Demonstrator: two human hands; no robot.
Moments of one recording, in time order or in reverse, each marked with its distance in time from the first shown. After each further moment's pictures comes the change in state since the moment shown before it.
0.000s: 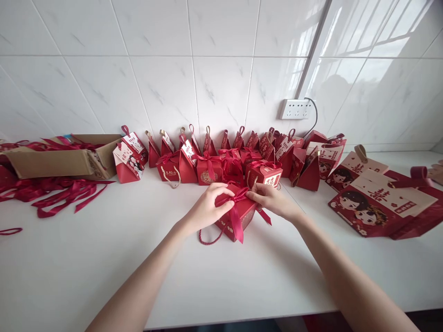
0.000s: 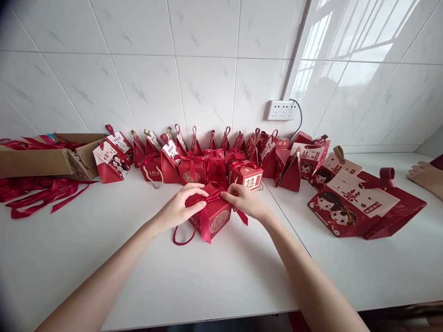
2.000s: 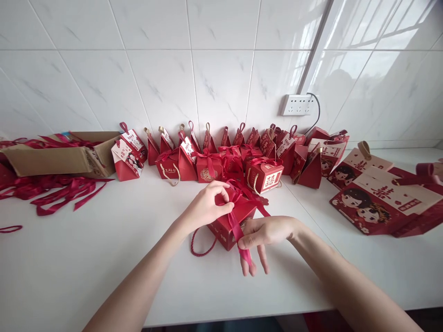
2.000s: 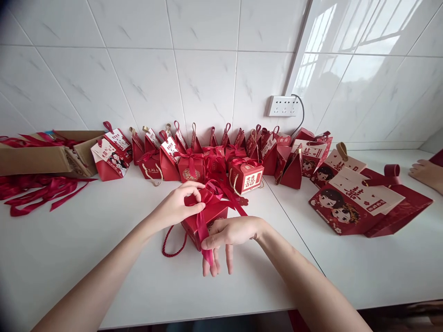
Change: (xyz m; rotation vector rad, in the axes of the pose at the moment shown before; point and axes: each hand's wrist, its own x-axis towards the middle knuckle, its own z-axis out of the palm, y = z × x) left_hand -0.003 0.007 -0.004 0.016 -0.003 -0.040; right_hand -0.021 -0.018 0.025 0.199 -1.192 0.046
